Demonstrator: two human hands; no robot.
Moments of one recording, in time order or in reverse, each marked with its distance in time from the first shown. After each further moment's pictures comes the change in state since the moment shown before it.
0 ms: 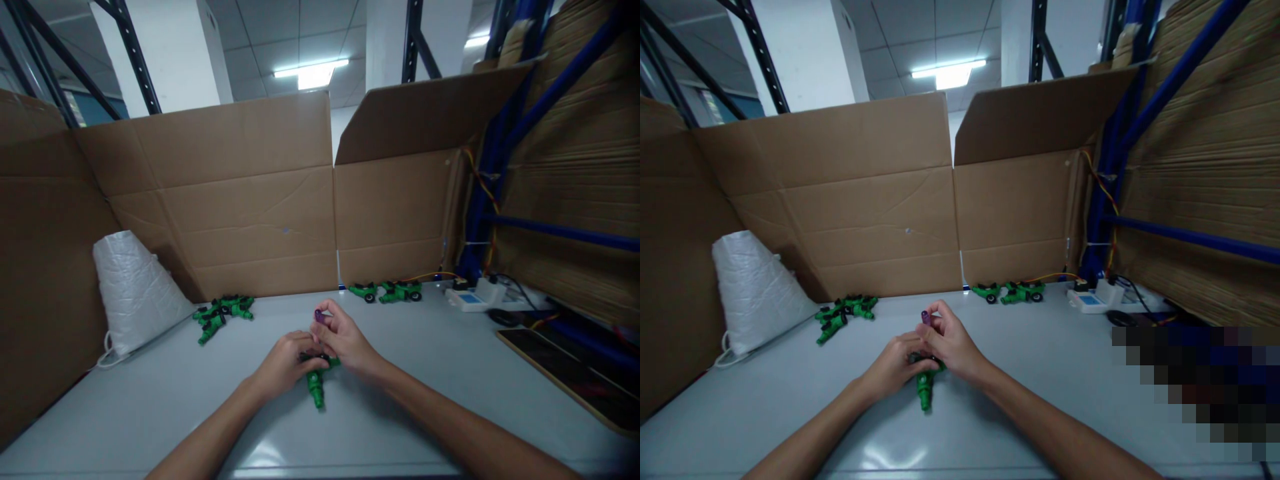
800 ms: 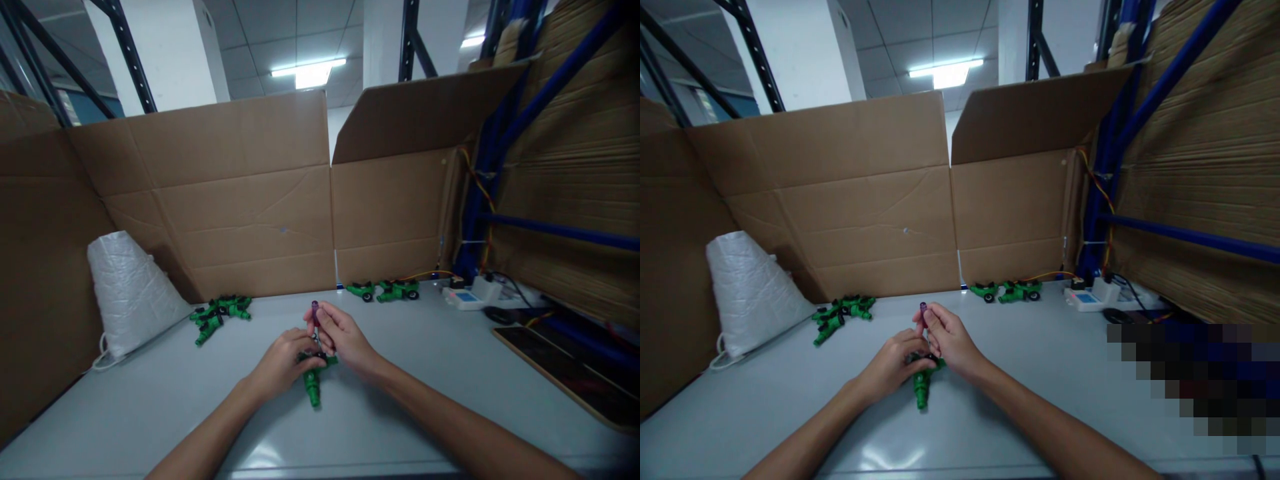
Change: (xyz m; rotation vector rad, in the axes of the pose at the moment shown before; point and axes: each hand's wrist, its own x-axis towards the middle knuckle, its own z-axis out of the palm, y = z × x) left_hand -0.001 -0.001 -0.004 0.165 -0.006 0.059; right_hand 0.003 0.000 -0.002 -0.010 0.026 -0.020
